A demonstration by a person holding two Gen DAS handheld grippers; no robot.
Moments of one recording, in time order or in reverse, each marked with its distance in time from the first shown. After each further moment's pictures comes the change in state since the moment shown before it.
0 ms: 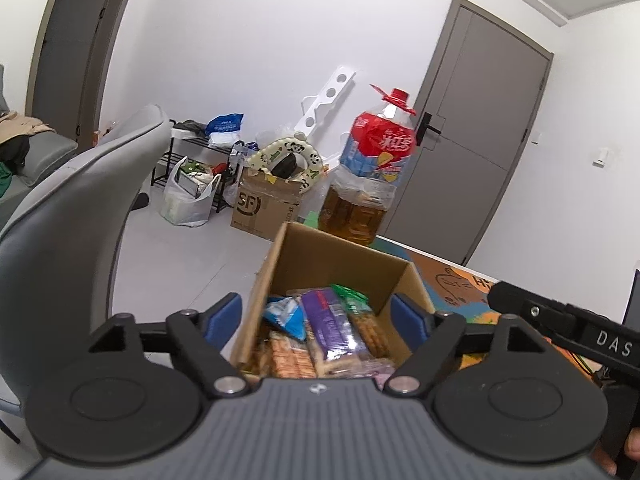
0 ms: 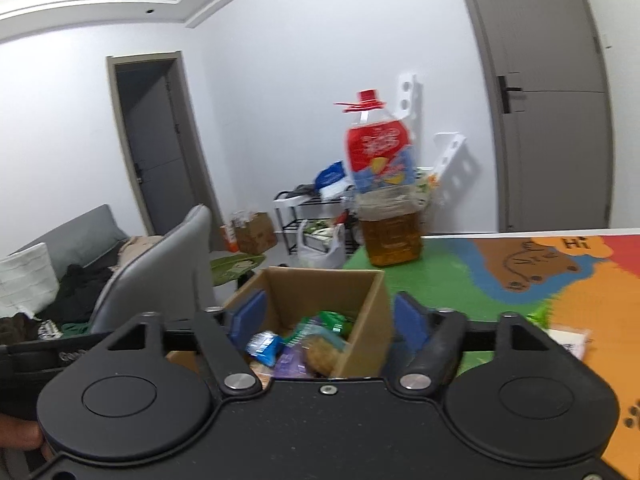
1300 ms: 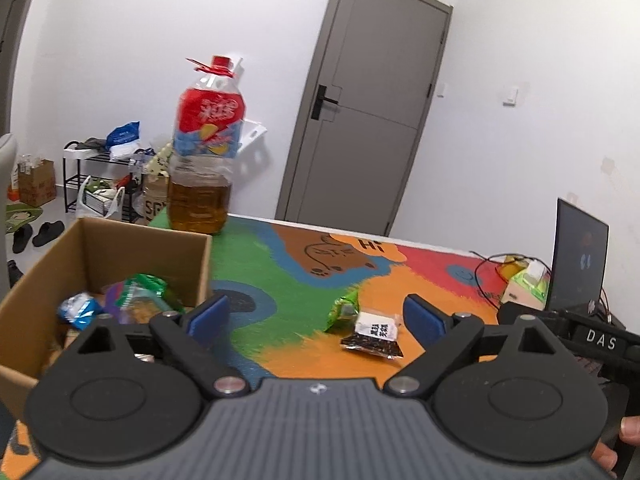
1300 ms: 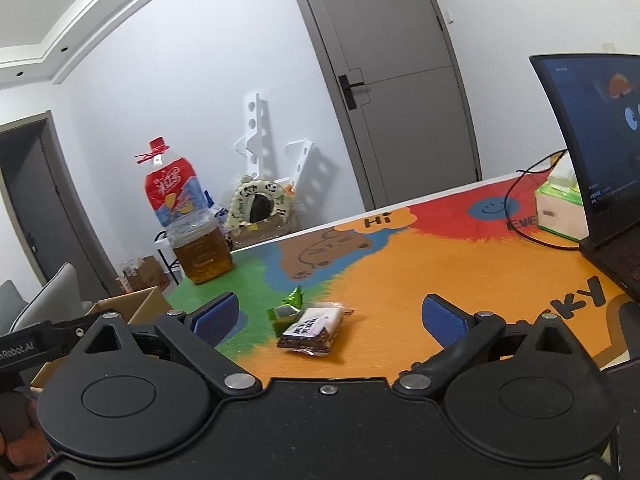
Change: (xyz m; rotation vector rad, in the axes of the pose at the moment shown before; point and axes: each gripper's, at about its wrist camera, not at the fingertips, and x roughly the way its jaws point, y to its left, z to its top) left arm 0.035 -0.150 -0.040 0.192 0.043 -0.208; right arm -0.076 -0.161 -0.027 0.239 -0.039 -0.301
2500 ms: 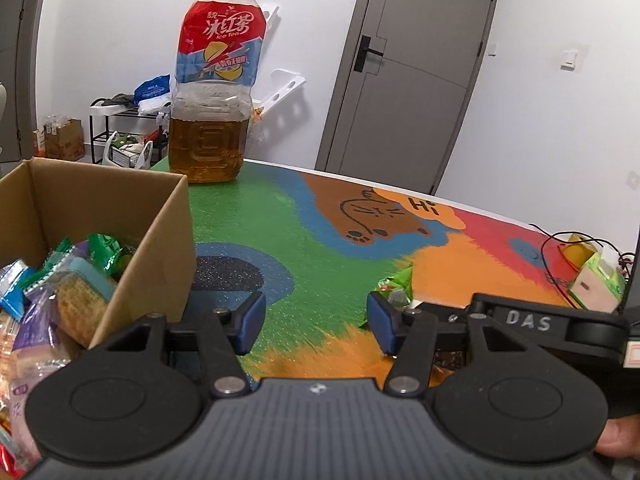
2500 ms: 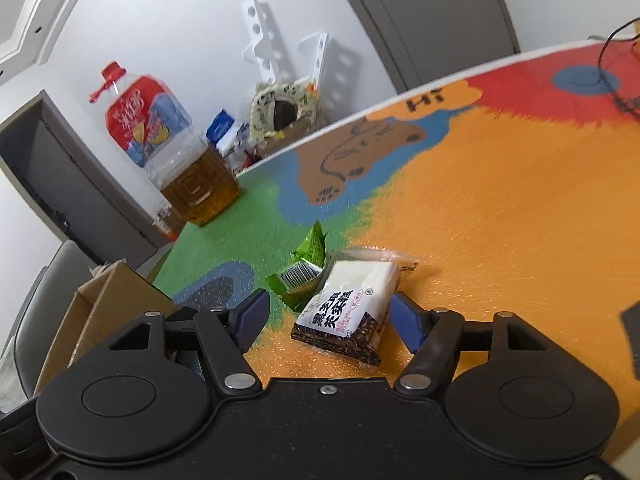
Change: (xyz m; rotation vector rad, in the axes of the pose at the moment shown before) left arm 0.113 0.001 -0.011 -0.053 0.130 0.142; right arm 0.155 -0.004 -0.013 0.149 0.353 0.150
